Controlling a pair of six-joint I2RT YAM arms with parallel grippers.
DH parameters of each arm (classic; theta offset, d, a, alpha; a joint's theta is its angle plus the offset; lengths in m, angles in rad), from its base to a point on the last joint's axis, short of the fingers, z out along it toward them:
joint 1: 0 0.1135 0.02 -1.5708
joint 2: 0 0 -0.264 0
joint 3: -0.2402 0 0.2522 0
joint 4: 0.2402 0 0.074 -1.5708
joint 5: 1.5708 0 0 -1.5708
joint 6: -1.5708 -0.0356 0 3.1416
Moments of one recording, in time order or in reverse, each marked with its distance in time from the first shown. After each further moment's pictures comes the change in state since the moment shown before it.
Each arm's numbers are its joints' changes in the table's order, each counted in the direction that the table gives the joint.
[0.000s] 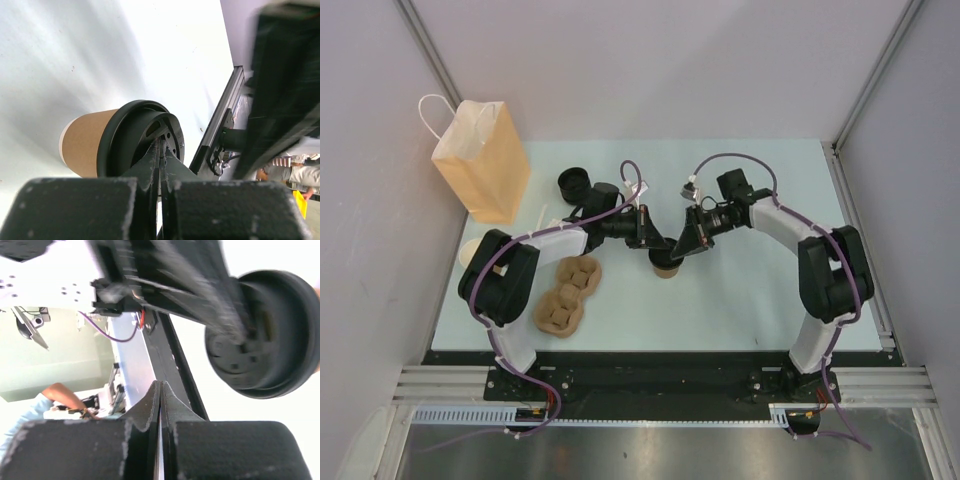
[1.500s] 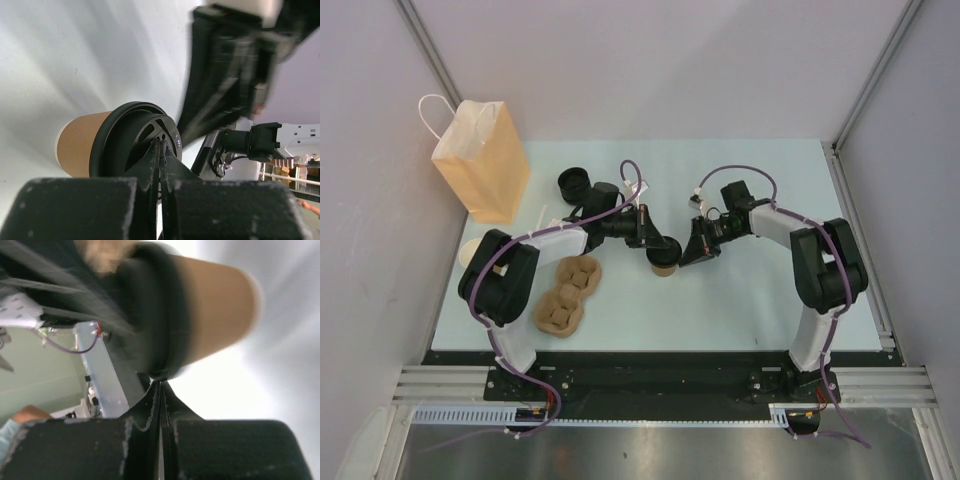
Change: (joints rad) left arm 0.000 0.000 -0.003 0.003 -0.008 -0.008; right arm -0.039 0.031 0.084 -0.084 0.134 0.046
